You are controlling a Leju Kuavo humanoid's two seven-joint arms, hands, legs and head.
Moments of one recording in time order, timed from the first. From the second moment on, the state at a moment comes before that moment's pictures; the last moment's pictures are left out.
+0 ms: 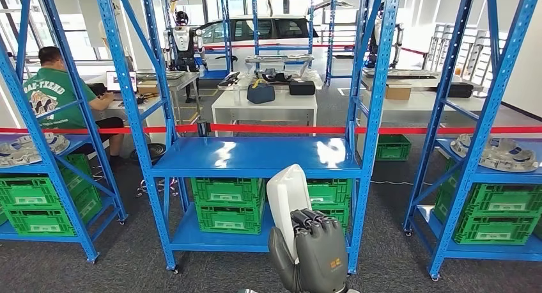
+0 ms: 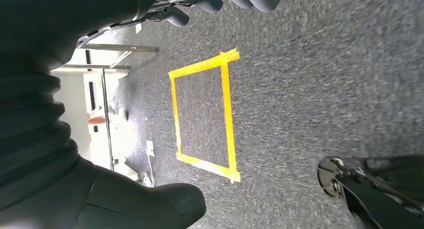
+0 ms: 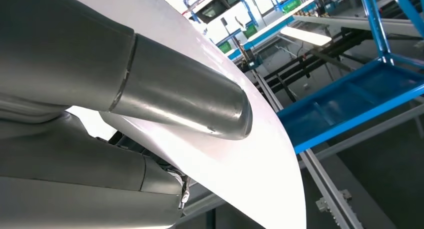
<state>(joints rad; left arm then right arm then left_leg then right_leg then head) -0.11 -0.11 0.92 -0.18 -1.27 -0.04 0.17 -0.53 -0.09 0.79 -1.46 1.24 -0.41 0.03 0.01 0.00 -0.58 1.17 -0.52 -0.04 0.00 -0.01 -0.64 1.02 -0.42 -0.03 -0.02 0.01</state>
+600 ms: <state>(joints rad) -0.12 -0.11 0.92 -0.18 -1.27 -0.04 0.17 -0.53 -0.10 0.78 -1.47 1.26 -0.40 0.01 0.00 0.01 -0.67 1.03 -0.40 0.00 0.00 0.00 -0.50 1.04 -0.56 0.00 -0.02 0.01</state>
